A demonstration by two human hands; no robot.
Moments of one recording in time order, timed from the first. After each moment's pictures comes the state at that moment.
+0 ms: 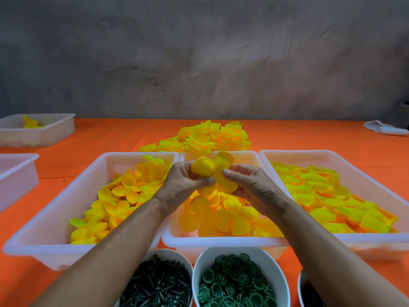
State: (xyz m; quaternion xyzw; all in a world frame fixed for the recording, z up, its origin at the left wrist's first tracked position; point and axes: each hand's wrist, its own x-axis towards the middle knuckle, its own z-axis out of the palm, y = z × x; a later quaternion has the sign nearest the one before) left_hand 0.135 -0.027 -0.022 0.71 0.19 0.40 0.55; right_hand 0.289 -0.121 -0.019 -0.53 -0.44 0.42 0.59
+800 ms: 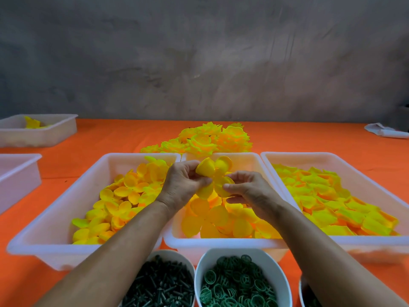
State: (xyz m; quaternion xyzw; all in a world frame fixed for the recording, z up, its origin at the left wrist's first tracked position) left_hand 0.134 -0.027 -0.023 0.74 0.22 0.44 0.46; right_hand 0.286 -0.117 -0.024 -0.60 -0.42 0.39 0.56
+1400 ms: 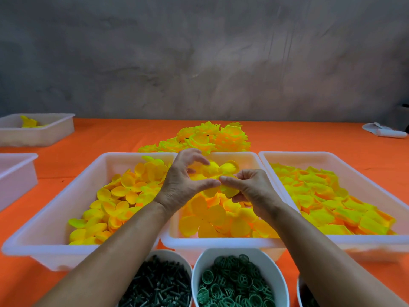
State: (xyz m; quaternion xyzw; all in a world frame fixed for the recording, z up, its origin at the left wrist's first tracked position) left_hand 0.134 -0.031 -0.016 0.80 0.21 0.45 0.33; right_hand 0.283 -0.121 -0.021 -0.63 -0.40 0.31 0.59
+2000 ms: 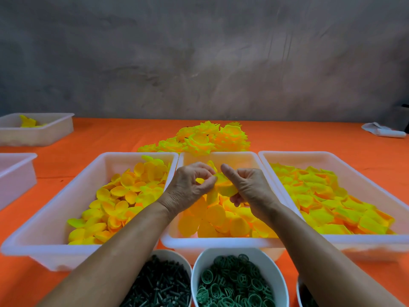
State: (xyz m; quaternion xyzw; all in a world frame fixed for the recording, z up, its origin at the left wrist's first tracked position) left_hand 0.137 -0.034 -0.021 0.84 0.17 0.40 0.32; right_hand 0.274 -0.123 -0.017 -0.60 -0.43 0.31 0.61
